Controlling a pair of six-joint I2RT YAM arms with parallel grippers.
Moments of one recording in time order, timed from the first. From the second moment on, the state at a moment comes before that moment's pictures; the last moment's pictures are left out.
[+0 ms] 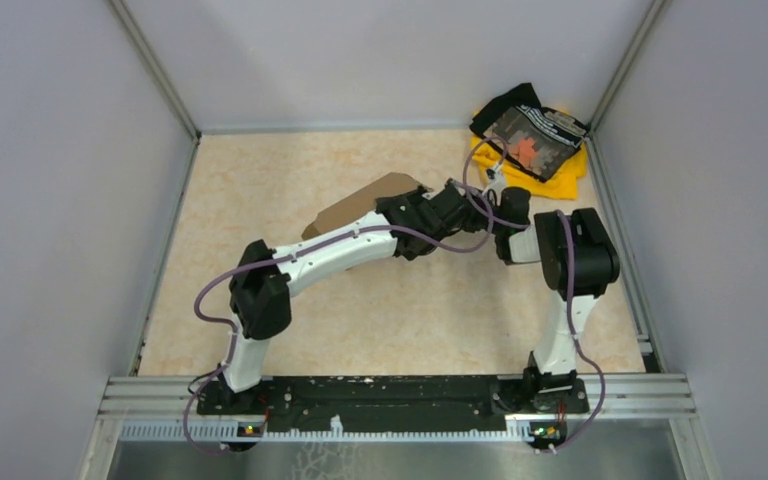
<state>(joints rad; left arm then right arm) -1.04 2.03 1.85 -0.87 -1.04 0.35 0.12 1.92 0.76 0.83 -0.63 0.61</state>
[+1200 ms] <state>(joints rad) -1.19 2.19 1.90 -1.19 -1.17 -0.08 0.12 1.92 0.64 1.03 -0.77 0.79</state>
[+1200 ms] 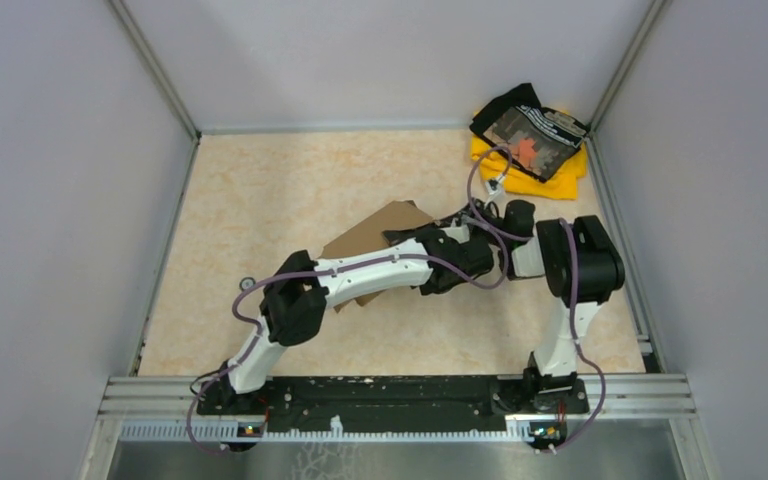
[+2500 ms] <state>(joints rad) -1.12 2.11 2.17 -1.29 -0.90 -0.13 0.34 1.95 0.56 1.23 -0.67 1.03</state>
